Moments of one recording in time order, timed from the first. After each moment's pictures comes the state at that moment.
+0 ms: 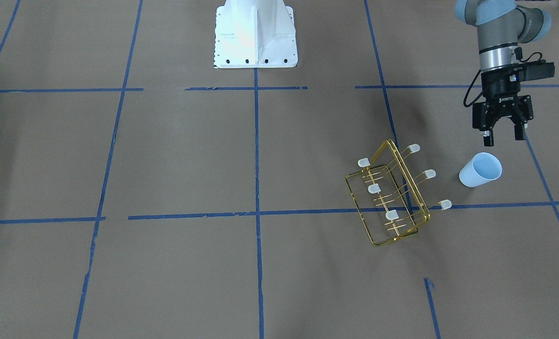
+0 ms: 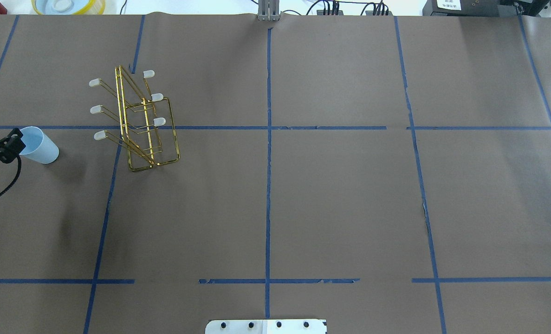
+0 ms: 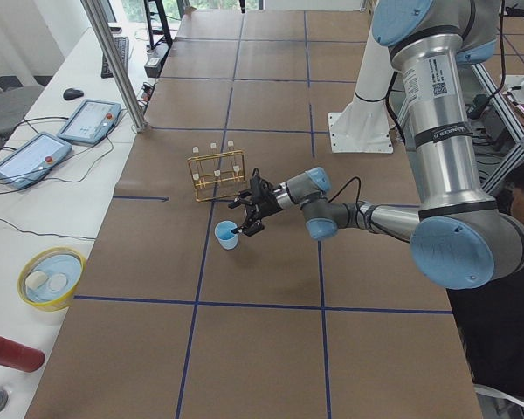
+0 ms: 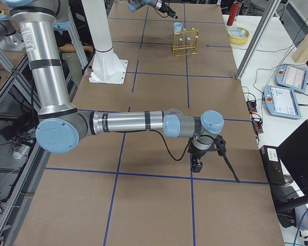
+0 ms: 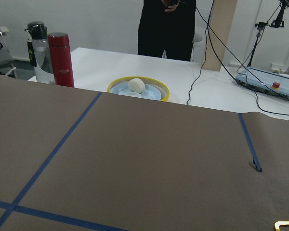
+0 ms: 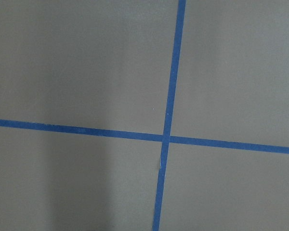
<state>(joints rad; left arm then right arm) -0.51 -1.27 -1.81 -2.59 -0.85 -1.40 1.49 -1.38 1.46 -1.67 2.30 -0.04</state>
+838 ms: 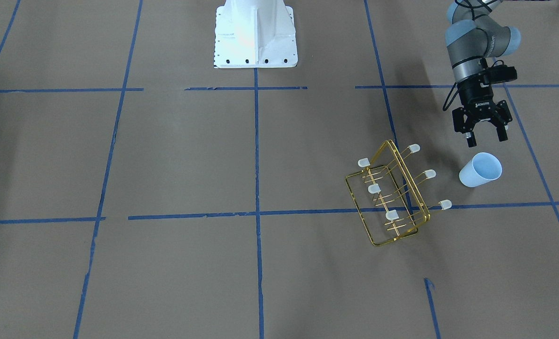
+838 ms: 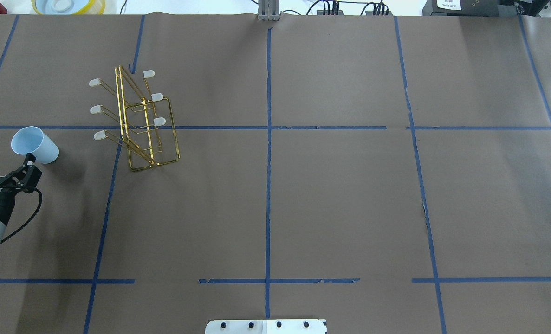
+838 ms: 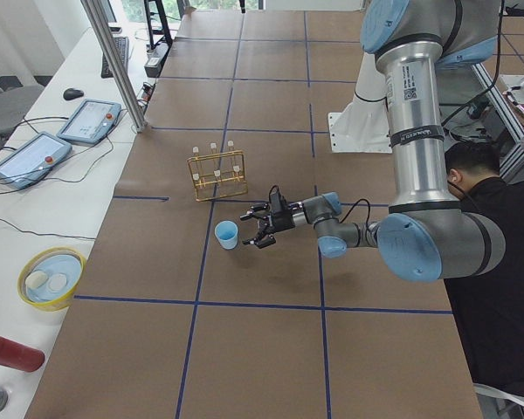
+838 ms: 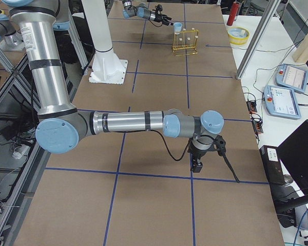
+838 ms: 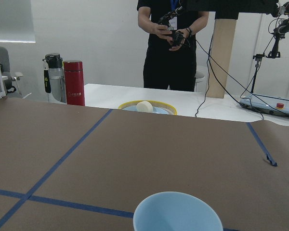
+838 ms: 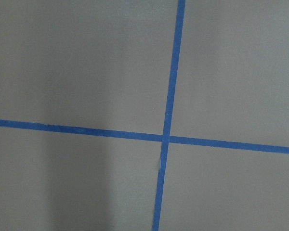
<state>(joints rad) -0.30 -1.33 -1.60 -2.63 -0.50 -1.49 1.49 -1.38 1.46 -1.67 2.30 -0.04</state>
